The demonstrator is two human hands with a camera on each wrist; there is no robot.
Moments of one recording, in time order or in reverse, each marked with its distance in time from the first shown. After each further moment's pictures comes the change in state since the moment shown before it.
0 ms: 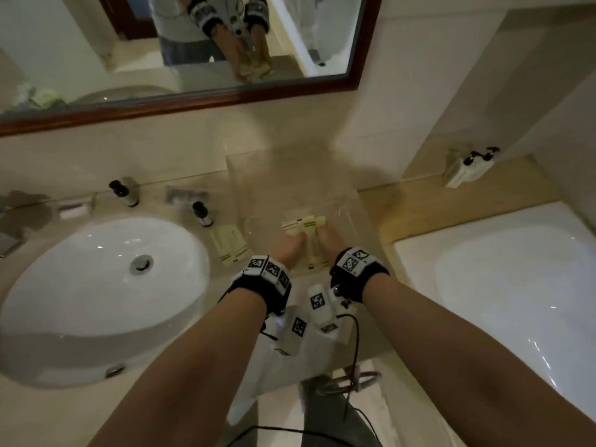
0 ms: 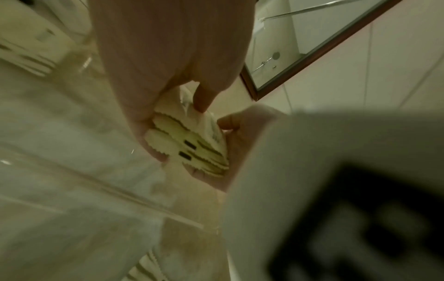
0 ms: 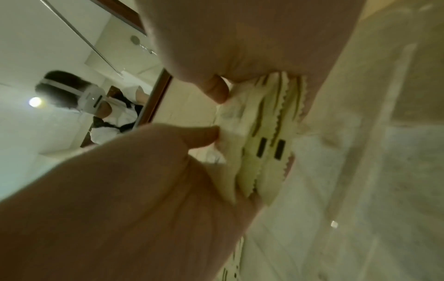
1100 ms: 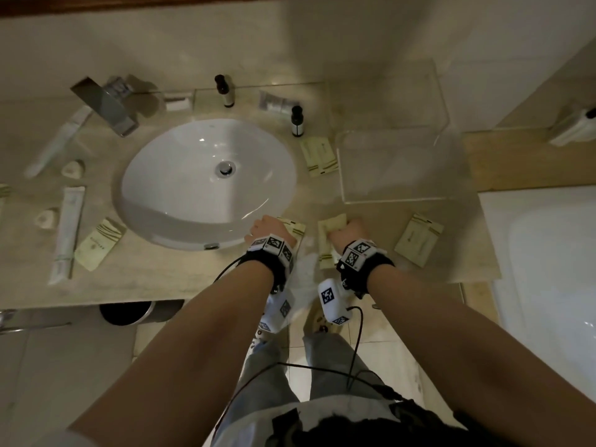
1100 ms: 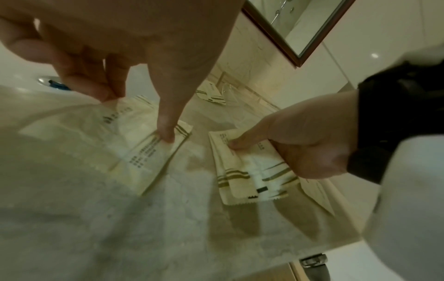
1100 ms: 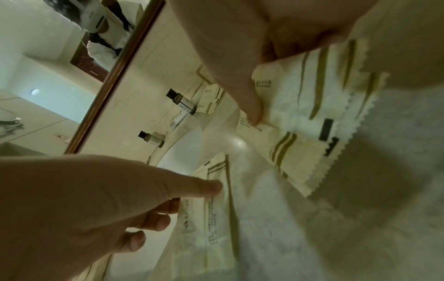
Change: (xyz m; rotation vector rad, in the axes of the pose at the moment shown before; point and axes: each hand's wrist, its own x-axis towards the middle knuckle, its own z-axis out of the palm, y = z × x) left_hand -0.071 -0.183 -0.122 0.722 0.141 -0.394; right_hand -0.101 0.075 0.150 -0.319 0.000 0.220
